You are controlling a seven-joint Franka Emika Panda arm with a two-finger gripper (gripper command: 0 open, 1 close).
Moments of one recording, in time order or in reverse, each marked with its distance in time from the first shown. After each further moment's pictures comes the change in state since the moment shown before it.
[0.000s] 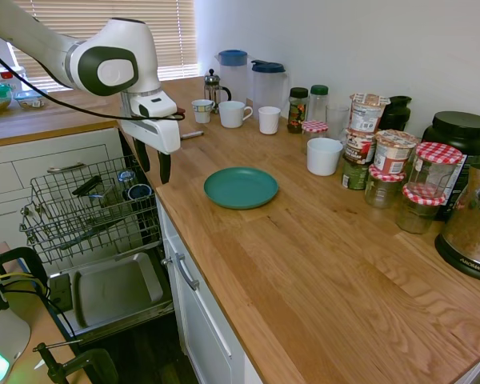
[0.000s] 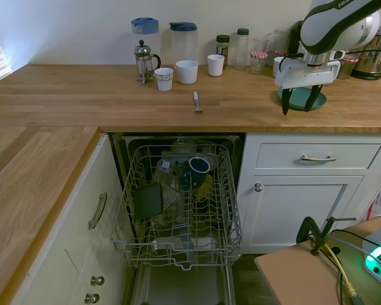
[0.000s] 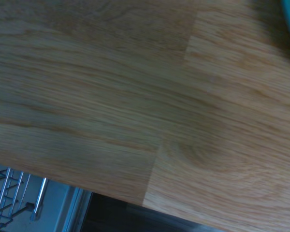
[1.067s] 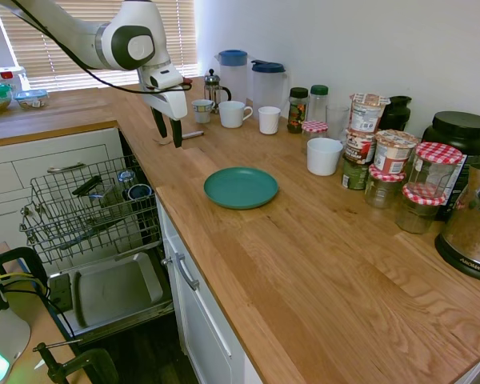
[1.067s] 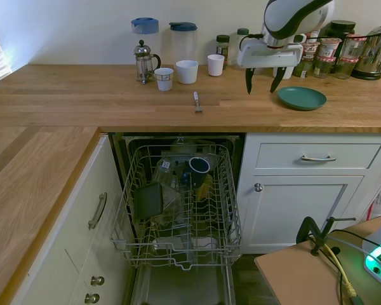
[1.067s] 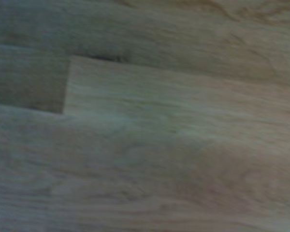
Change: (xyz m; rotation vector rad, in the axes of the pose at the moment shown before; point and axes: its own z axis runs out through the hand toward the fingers) arm 0.004 -0.149 -0.032 0.094 0.075 0.131
